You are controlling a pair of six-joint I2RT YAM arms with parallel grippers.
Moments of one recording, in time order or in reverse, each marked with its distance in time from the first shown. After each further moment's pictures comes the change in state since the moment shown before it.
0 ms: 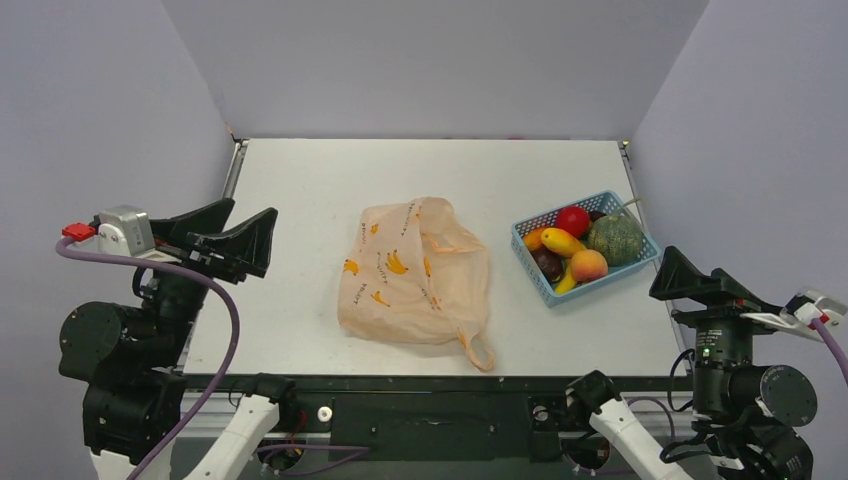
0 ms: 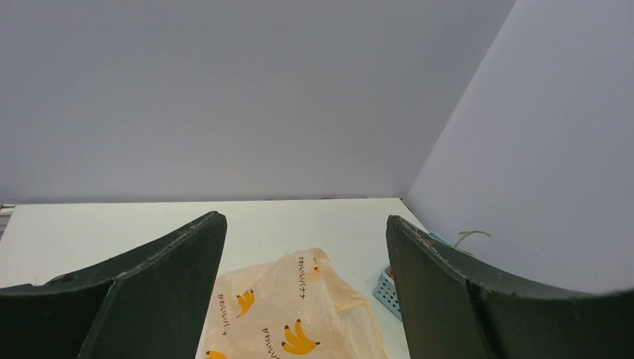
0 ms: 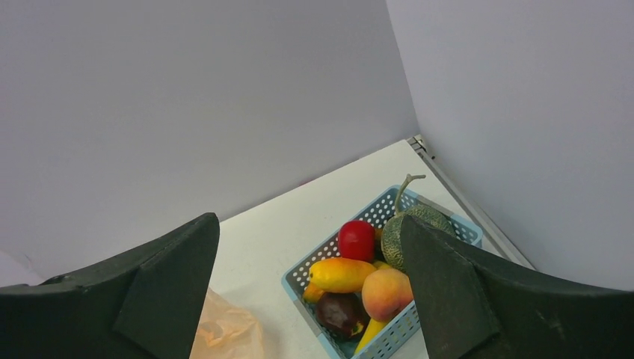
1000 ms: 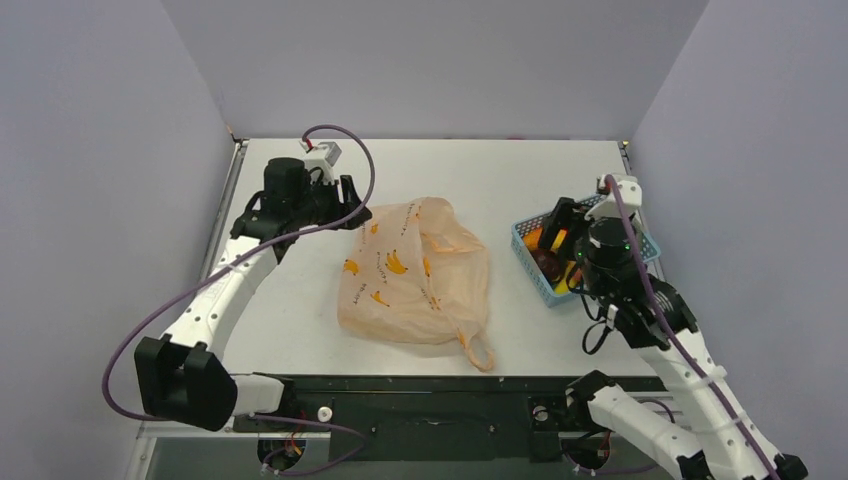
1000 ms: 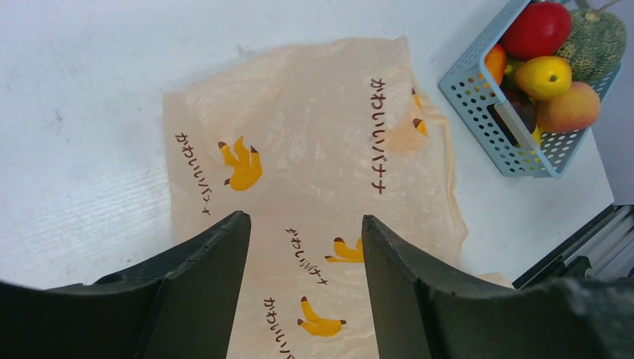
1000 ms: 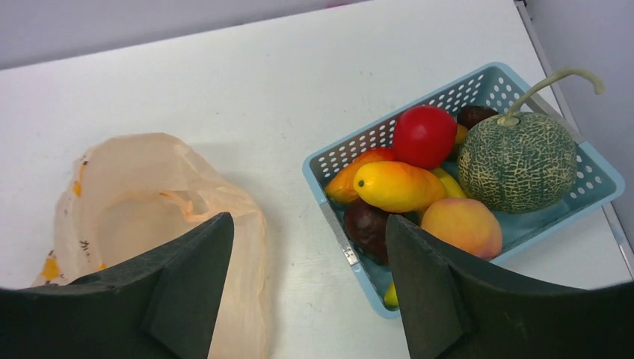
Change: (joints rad) left arm 0.006 0.764 -0.219 0.079 0.281 0.088; right arm 0.000 0.554 -0.127 0.083 -0.239 0.082
